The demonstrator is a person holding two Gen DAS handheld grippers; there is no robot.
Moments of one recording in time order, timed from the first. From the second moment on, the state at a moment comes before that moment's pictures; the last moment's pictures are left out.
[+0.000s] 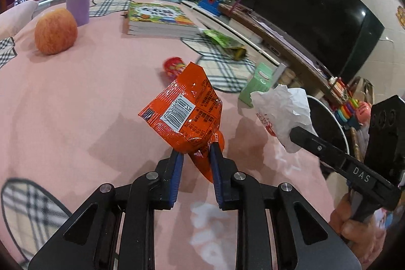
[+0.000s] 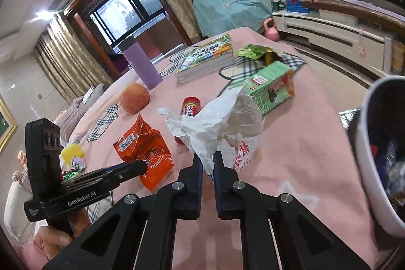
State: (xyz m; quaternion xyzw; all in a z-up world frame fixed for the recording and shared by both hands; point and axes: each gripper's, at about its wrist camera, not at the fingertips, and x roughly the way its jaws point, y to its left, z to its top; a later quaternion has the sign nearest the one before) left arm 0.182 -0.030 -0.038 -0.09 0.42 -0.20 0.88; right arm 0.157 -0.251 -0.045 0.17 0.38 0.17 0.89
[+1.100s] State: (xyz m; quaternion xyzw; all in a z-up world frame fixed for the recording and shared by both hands) left arm 0.138 -0.175 -0.007 -0.01 0.41 -0.32 0.85; right arm 0.071 -0.379 -0.025 0.21 0.33 0.04 0.92
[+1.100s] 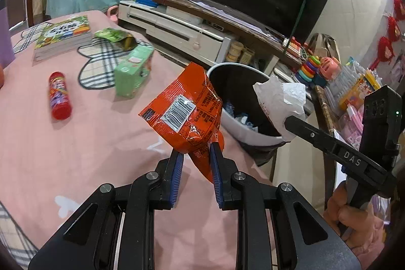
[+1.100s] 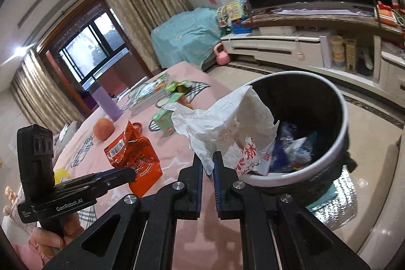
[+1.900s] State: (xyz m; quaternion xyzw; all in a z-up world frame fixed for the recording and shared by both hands) left arm 0.156 -0.258 0.002 0.04 0.42 -0.35 0.84; right arm 0.079 -0.429 -0.028 0.22 0.33 0.01 0.92
